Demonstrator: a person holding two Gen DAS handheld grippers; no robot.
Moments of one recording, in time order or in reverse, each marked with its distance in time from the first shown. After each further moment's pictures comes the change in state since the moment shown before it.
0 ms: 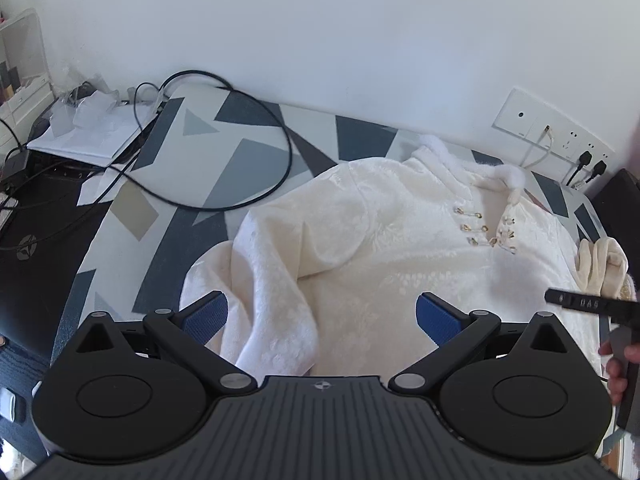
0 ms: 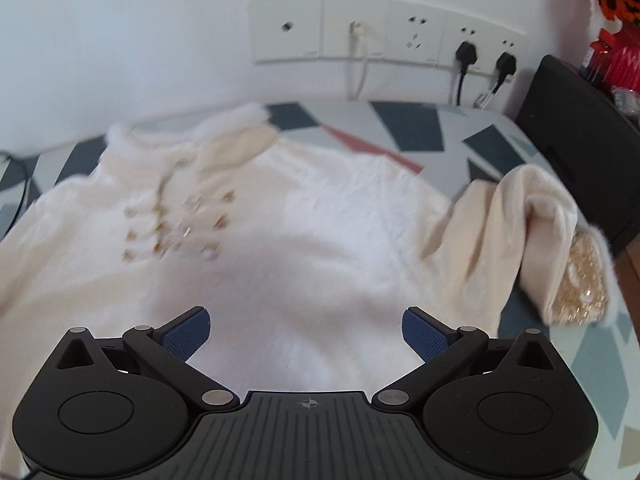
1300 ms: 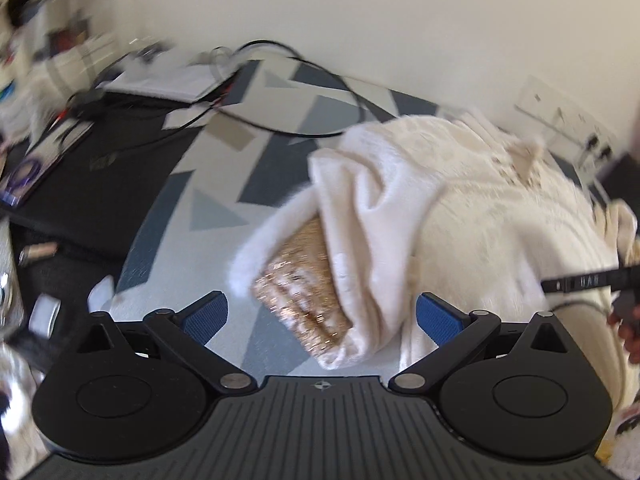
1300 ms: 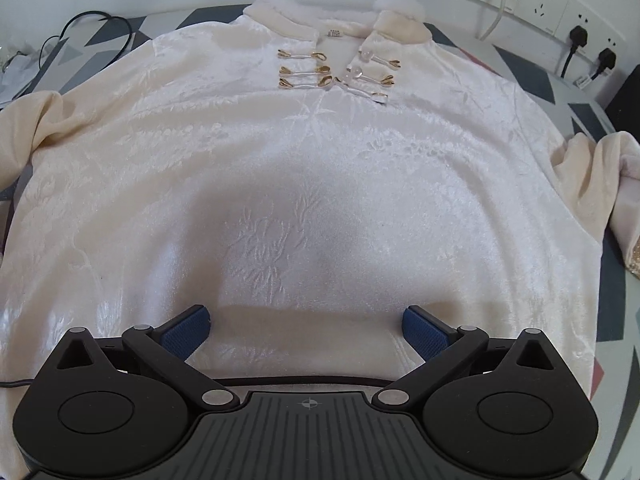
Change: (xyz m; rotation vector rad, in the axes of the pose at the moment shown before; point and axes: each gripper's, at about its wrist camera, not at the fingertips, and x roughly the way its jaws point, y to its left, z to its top) left arm -0.040 0.074 -0.113 0.032 -0.056 0.029; right arm -0.005 0.075 -0.072 -0.201 0.157 0.120
